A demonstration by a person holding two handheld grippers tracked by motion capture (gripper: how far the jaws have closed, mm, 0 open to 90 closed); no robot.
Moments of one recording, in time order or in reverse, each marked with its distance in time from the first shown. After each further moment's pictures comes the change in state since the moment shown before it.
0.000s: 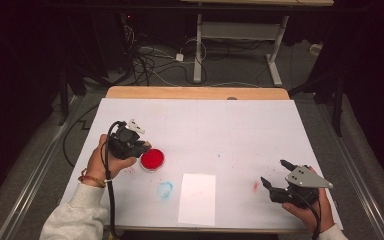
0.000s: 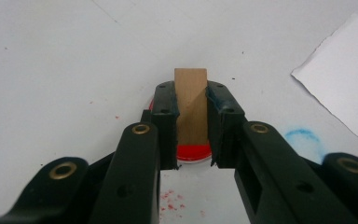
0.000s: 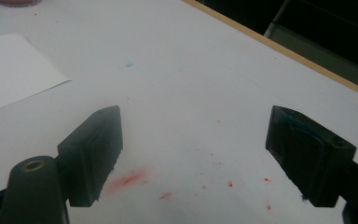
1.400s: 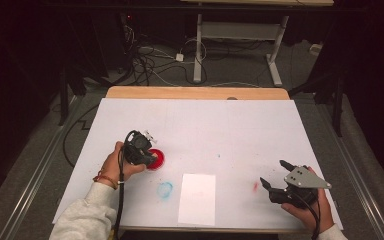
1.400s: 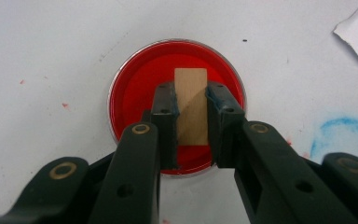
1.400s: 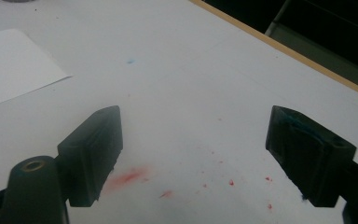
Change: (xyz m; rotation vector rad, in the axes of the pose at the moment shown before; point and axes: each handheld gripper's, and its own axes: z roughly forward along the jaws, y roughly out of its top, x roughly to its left) left arm 0.001 -0.005 0.062 0.152 -0.061 0.002; right arm 0.002 -0.001 0.001 0.008 -0.001 -0.015
